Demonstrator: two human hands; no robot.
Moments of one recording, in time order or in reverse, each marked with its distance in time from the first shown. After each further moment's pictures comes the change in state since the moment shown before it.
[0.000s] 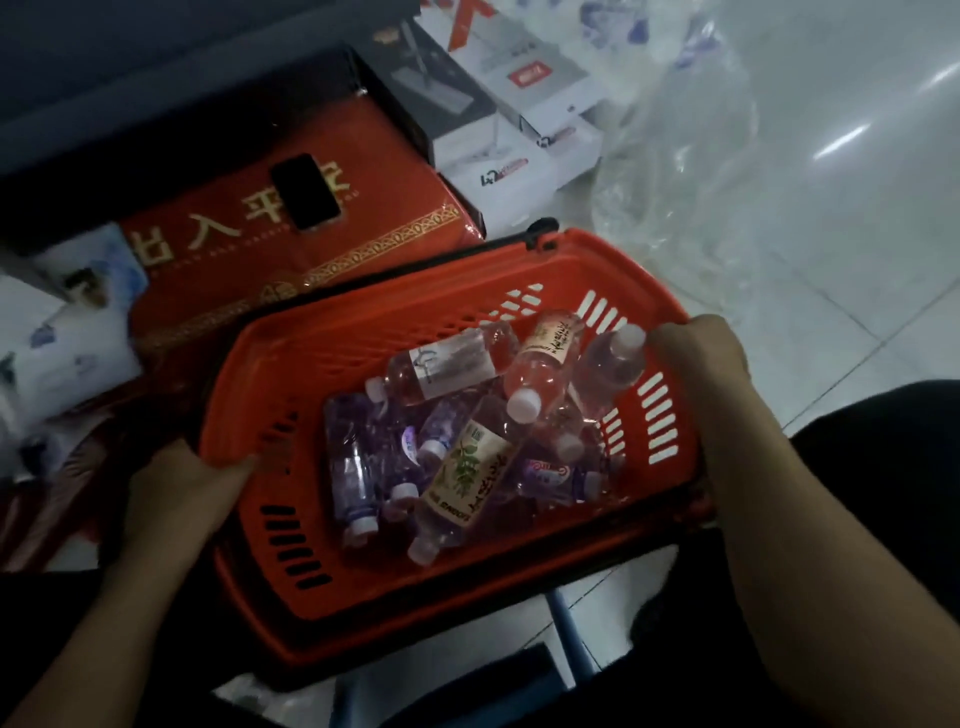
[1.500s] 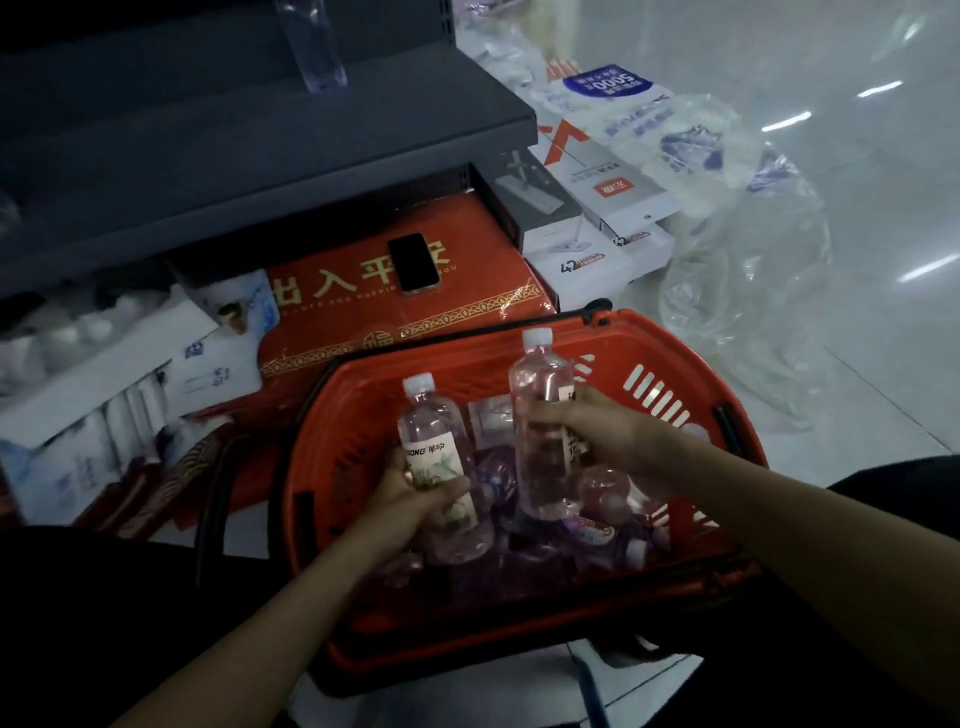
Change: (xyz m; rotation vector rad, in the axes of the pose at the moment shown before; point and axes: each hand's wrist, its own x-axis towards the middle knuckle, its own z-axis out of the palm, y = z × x) left_hand -0.047 0.034 0.066 -1.011 -0.516 0.152; right_hand -0.053 -0.040 0.080 0.096 -0.954 -0.483
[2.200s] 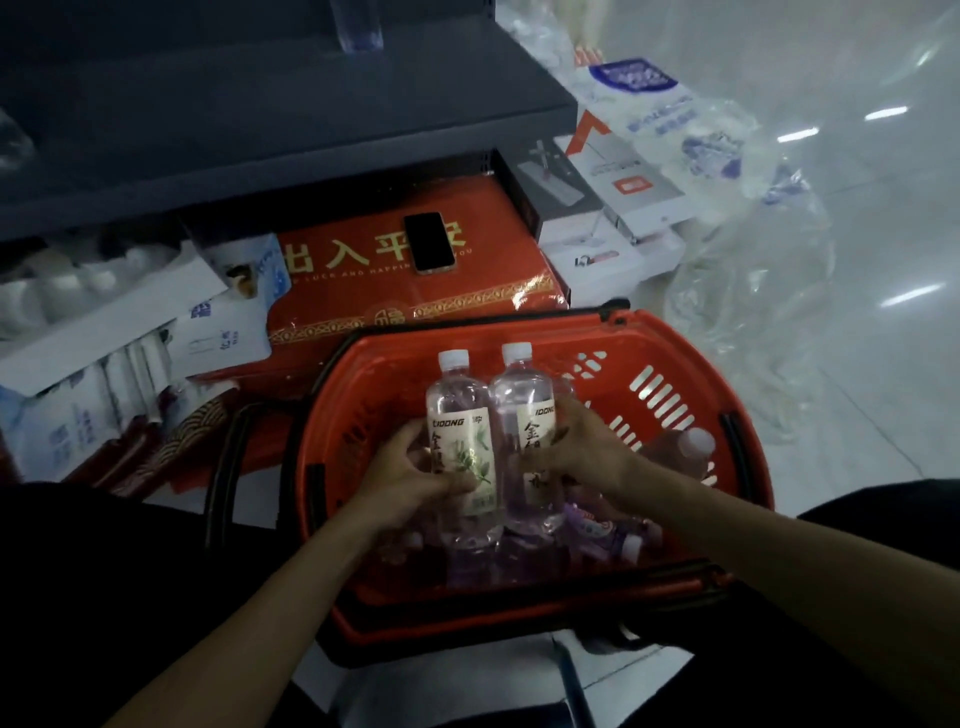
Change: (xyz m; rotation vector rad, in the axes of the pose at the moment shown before) left_hand -0.008 0.009 -0.023 0.055 -0.095 -0.015; right_hand -0.014 0.017 0.038 -0.099 0.038 -0.106
